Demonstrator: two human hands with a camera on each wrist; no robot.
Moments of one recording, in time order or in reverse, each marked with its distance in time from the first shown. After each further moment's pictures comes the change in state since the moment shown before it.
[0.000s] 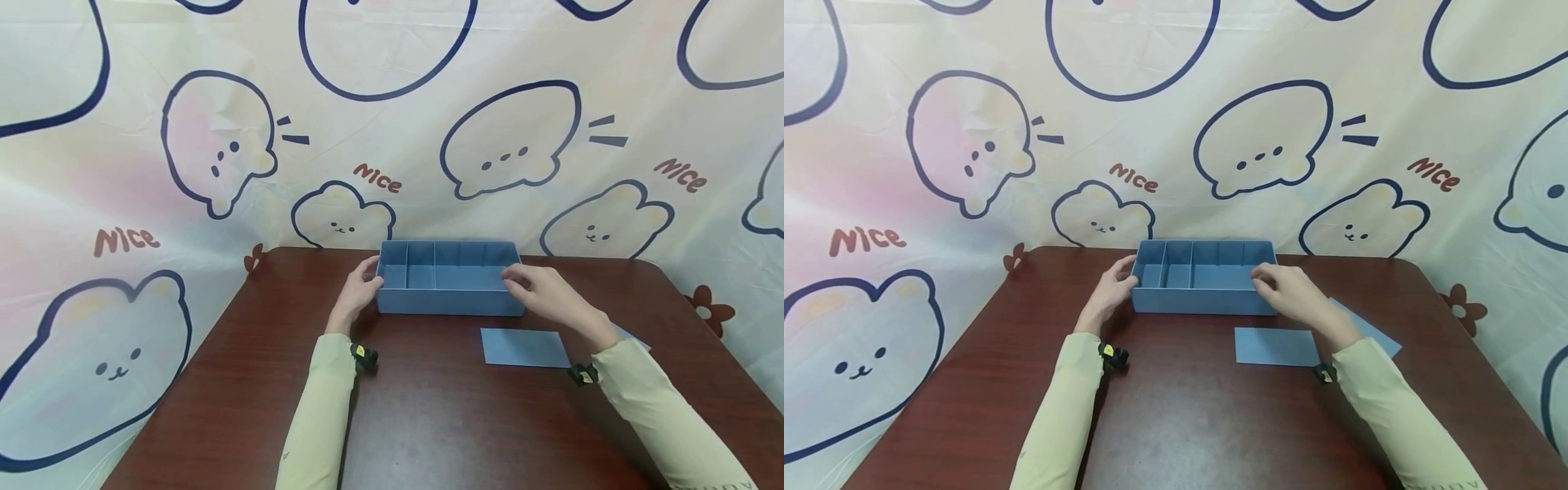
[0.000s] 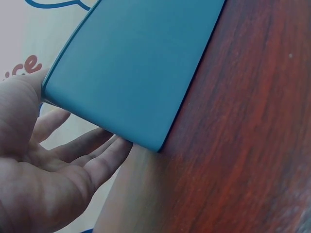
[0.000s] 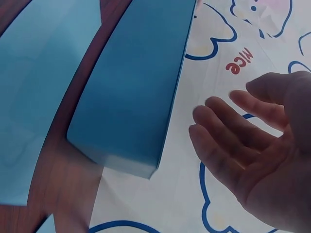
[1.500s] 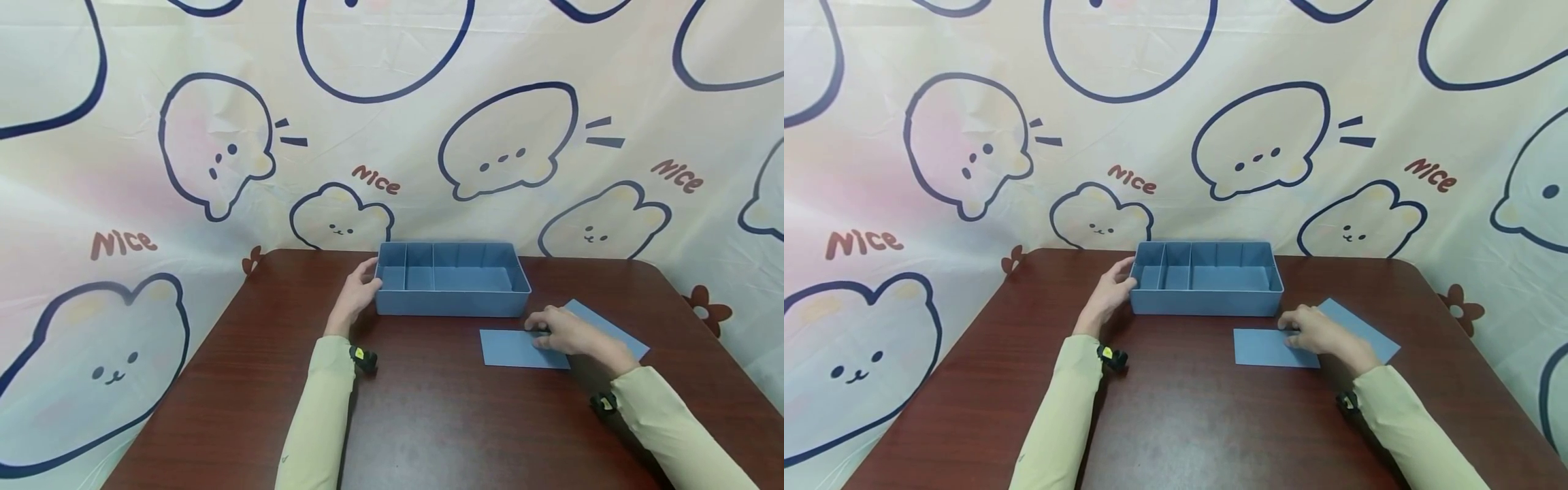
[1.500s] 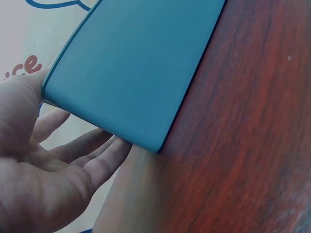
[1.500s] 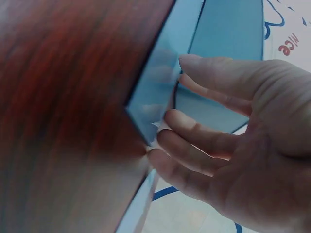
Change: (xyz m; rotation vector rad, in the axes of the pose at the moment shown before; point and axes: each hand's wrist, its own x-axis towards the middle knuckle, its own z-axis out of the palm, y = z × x) left_hand 0.000 -0.001 0.000 -0.010 0.000 -0.005; right_hand -0.040 0.058 0.030 -0.092 -0.371 0.183
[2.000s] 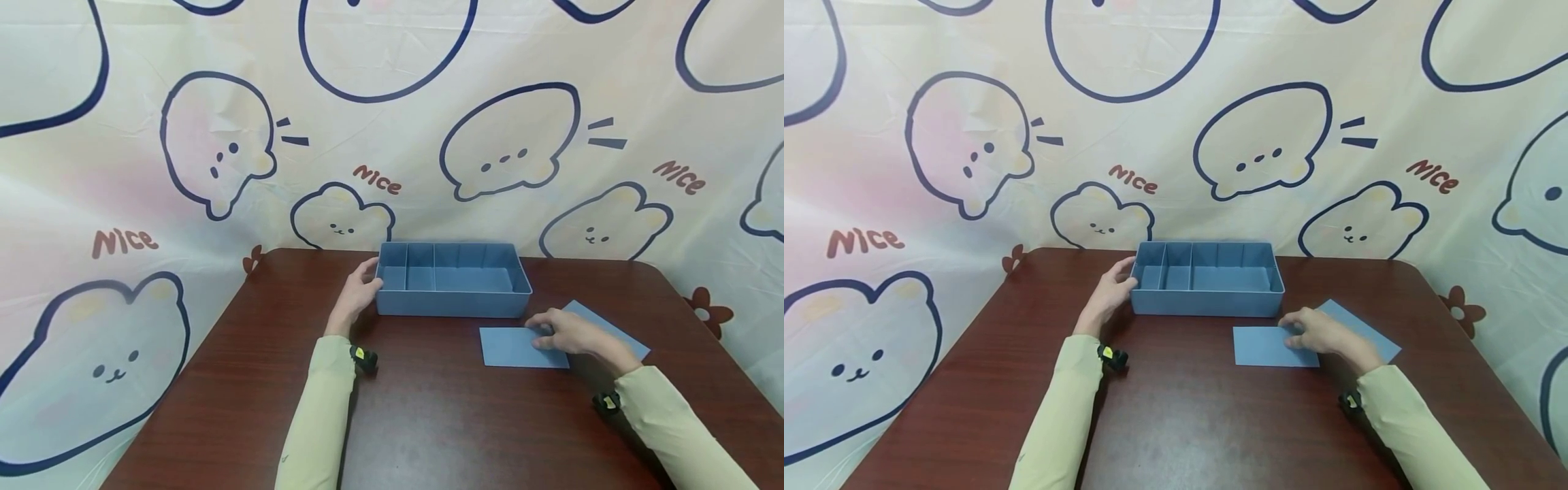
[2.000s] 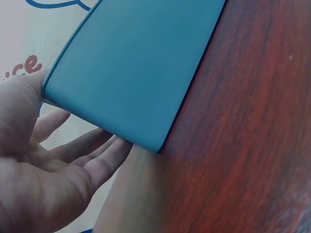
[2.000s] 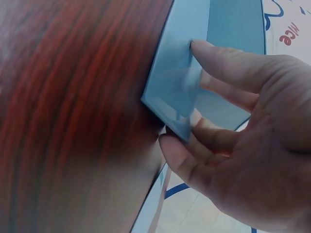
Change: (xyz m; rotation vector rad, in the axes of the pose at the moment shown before) left_hand -0.001 0.000 0.000 0.009 -0.005 0.000; right_hand 0.000 0.009 0.000 0.078 -0.045 0.031
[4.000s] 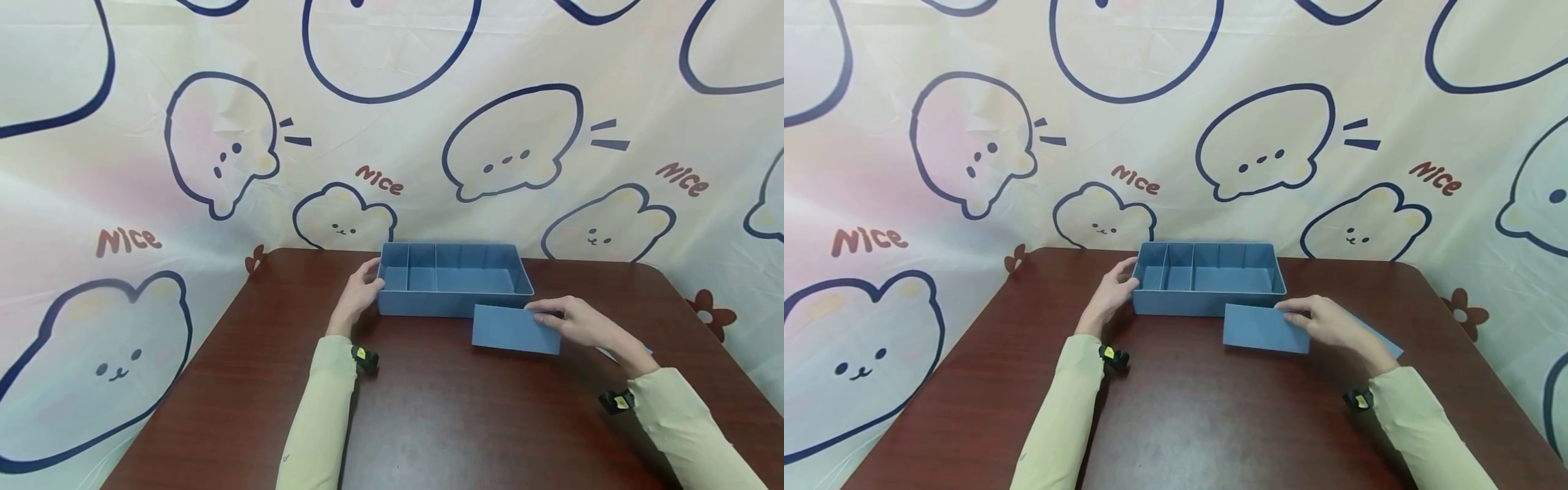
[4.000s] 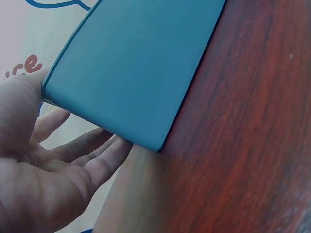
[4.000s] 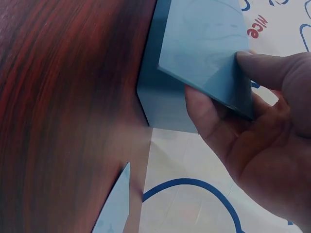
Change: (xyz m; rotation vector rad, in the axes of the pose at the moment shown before) left_hand 0.002 -0.002 -0.001 -0.008 0.002 0.009; right_hand -0.015 -0.010 -0.023 0.081 0.208 -0.231
